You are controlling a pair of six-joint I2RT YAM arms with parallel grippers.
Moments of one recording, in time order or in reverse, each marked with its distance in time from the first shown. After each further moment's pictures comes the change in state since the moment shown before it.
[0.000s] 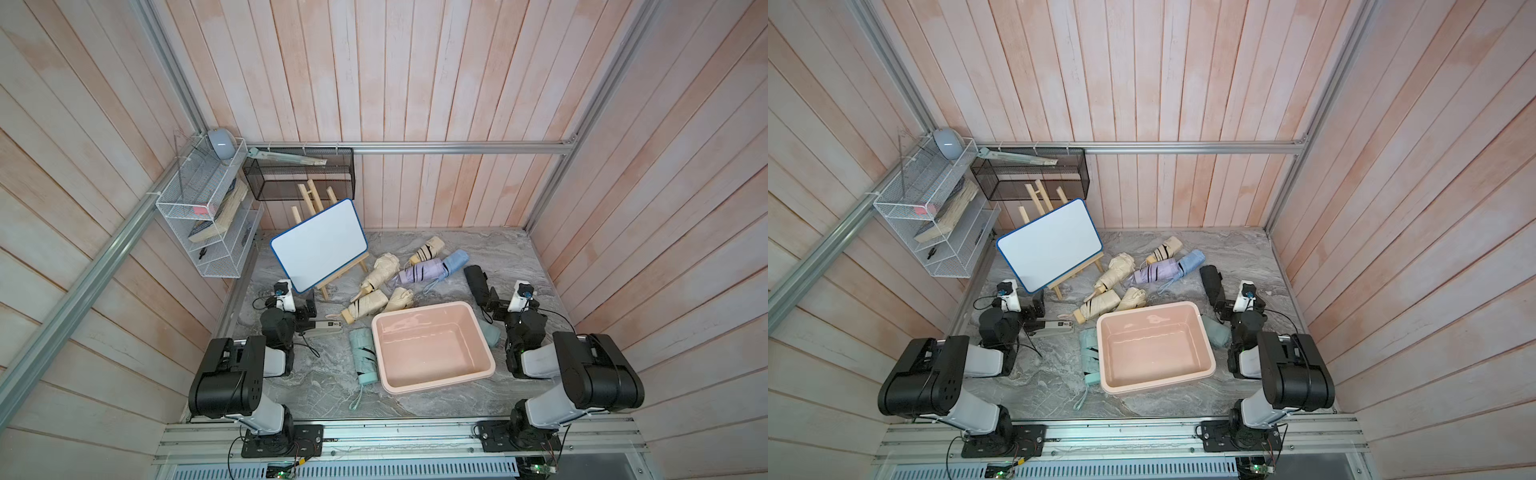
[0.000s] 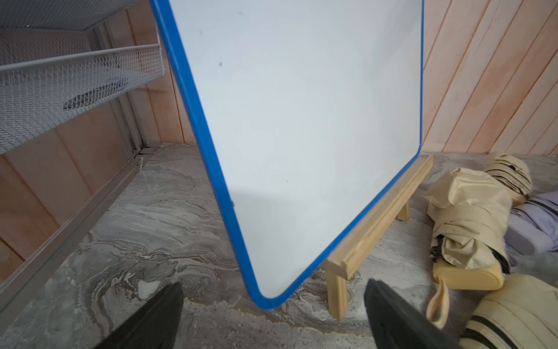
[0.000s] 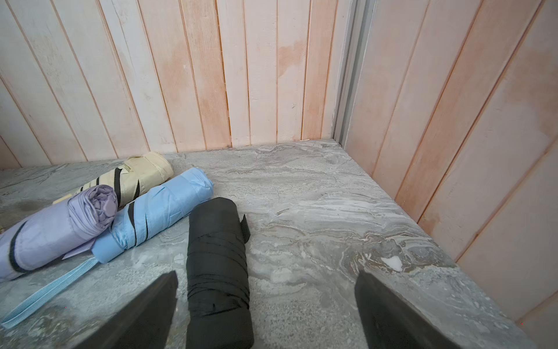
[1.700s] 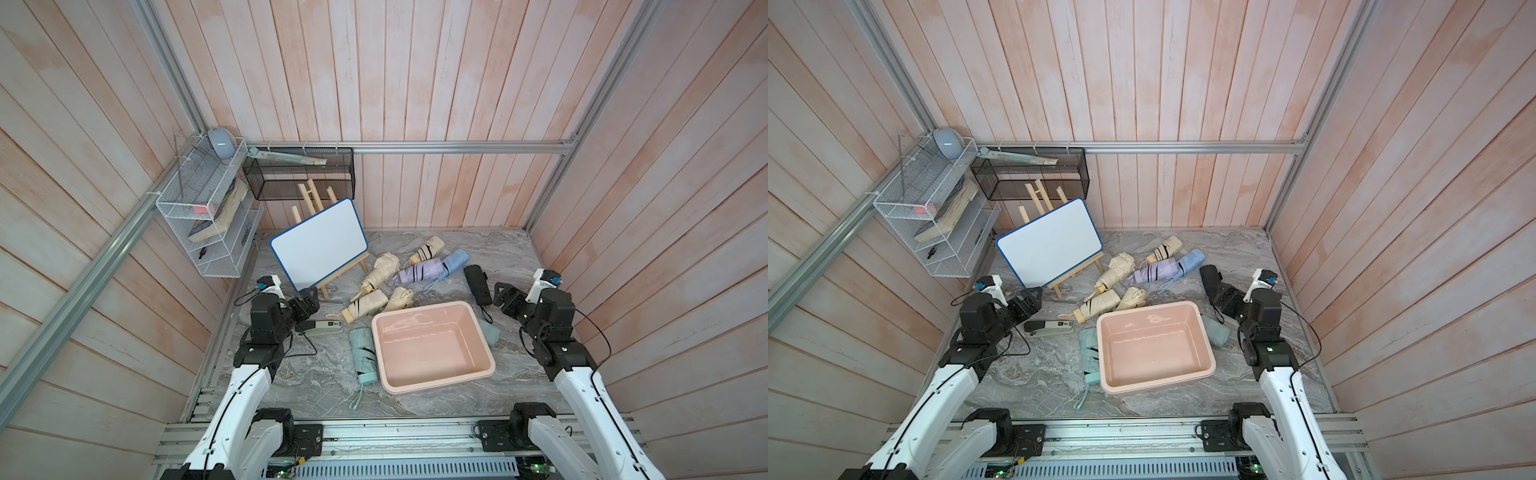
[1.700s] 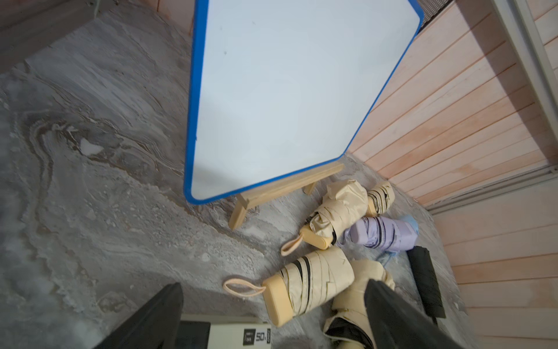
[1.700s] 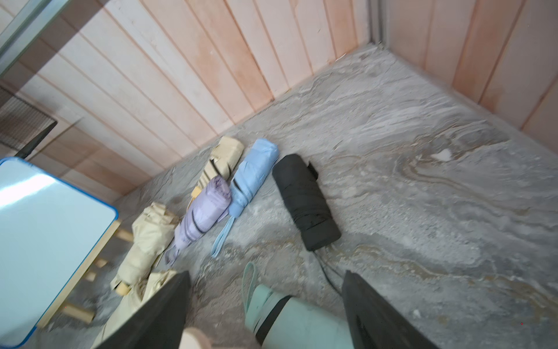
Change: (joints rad) left arm -0.106 -0.693 0.272 -1.272 0.050 -0.568; right arm 0.108 -0.763 0.429 -1.524 -0.103 0.501
